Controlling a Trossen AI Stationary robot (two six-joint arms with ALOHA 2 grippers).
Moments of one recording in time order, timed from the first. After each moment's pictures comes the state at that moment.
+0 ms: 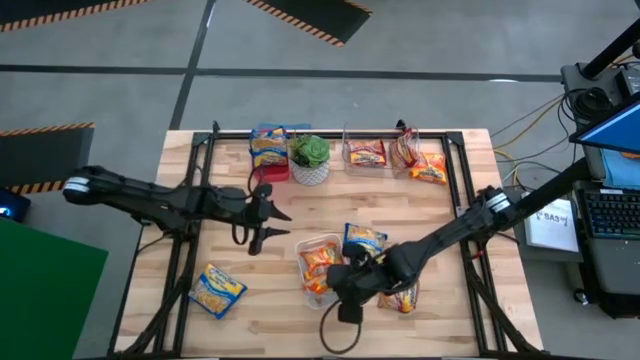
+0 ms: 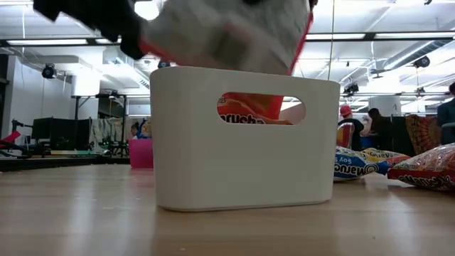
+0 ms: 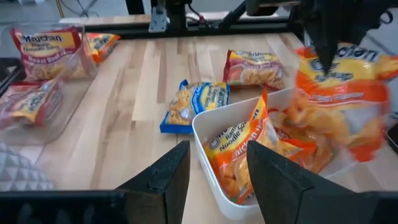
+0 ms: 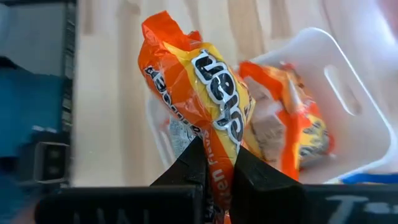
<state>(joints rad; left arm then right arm) -0.10 1.02 0.64 -0.05 -0.02 -0.01 0.48 1.88 1.65 -0.74 0.23 0.52</state>
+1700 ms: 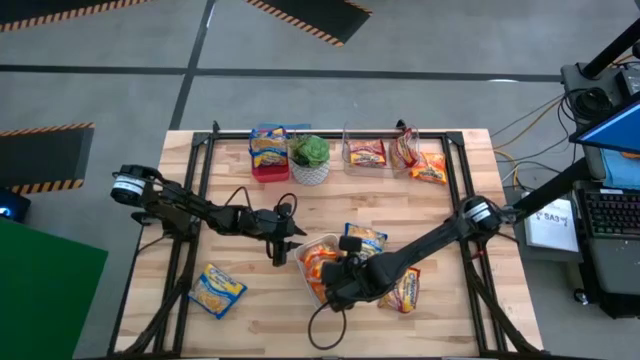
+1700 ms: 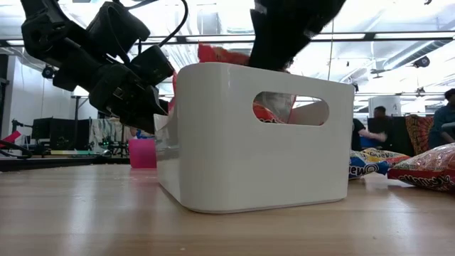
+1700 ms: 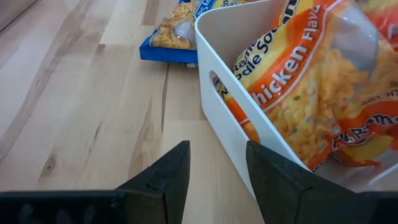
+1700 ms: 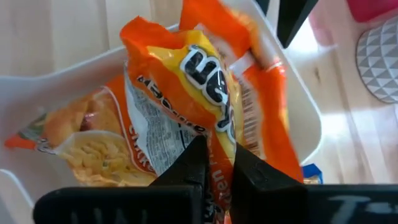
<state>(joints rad) -0.11 1.56 0.48 0.54 -0.03 -0.09 0.46 2.03 1.65 -0.83 0.50 0.44</state>
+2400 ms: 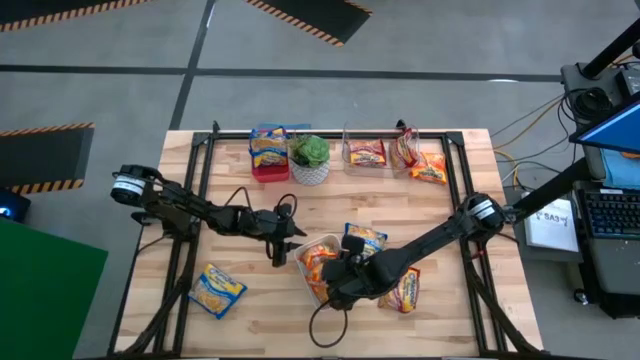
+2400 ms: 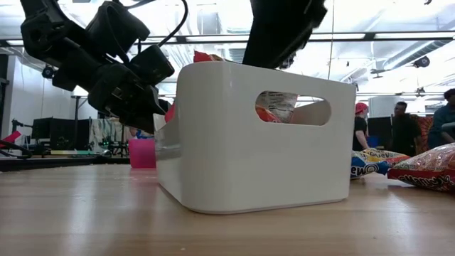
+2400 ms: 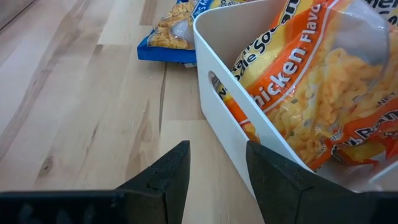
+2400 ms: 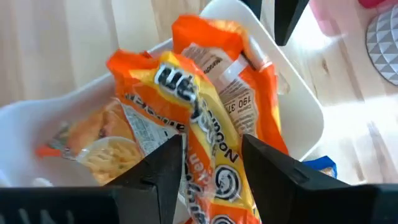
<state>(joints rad) -0.12 1.56 0.48 0.54 -0.03 -0.09 0.46 2.00 1.65 -0.82 0.46 0.52</state>
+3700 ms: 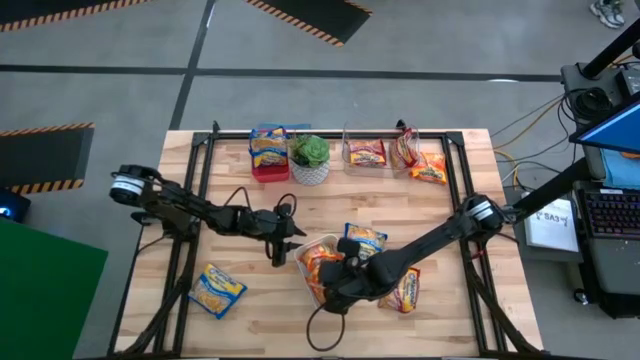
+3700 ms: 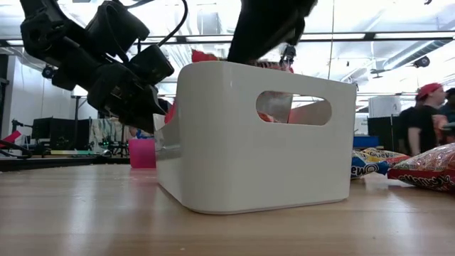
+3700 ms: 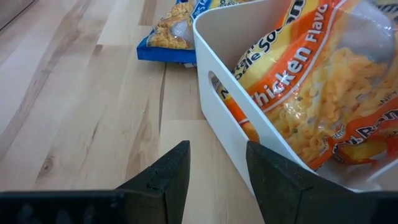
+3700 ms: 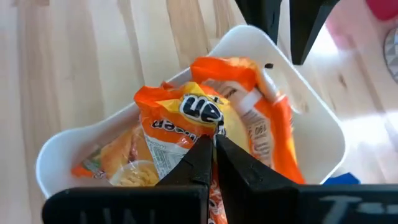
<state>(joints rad) -0.12 1.55 0.47 0.53 -0.03 -0.09 0.46 2.01 1.68 -0.76 0.44 0.54</state>
